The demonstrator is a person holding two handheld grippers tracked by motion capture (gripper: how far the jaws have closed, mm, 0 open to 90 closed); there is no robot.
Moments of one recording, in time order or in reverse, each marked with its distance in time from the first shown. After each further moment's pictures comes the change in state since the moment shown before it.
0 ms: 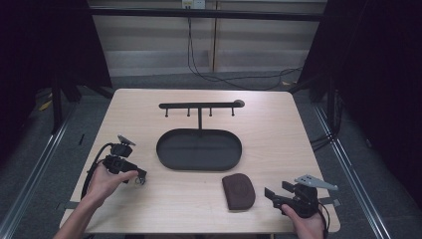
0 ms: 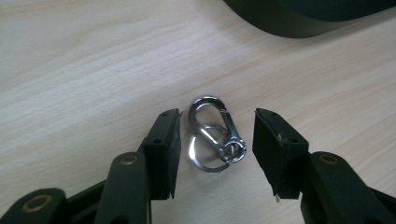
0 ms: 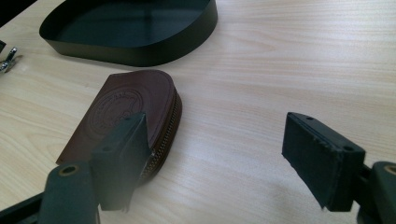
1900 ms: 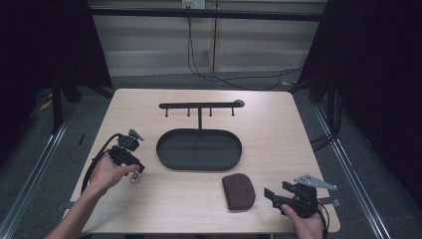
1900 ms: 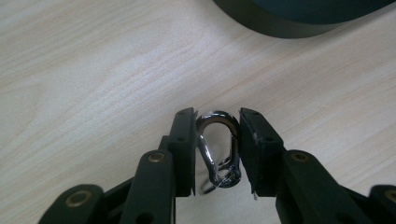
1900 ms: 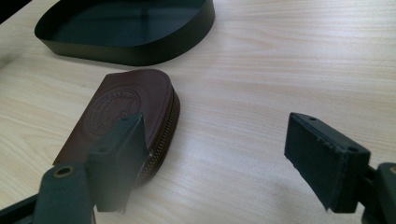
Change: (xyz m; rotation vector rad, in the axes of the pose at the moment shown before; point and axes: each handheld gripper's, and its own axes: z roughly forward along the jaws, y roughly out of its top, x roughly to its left) left arm -0.017 0.026 -0.011 0.088 0.141 0.137; right arm 0.000 0.000 0.001 0.006 -0.012 0.009
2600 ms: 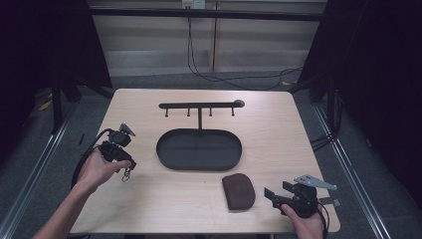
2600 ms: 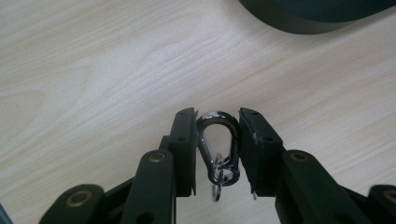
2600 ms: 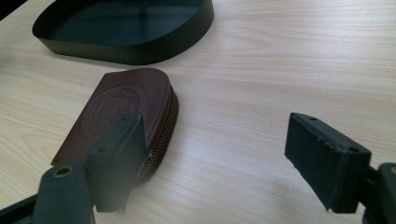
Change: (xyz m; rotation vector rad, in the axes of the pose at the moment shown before) left arm 0.010 -0.003 -0.027 0.020 0.014 -0.038; right arm 0.000 0.000 0.000 0.004 -0.005 -0.001
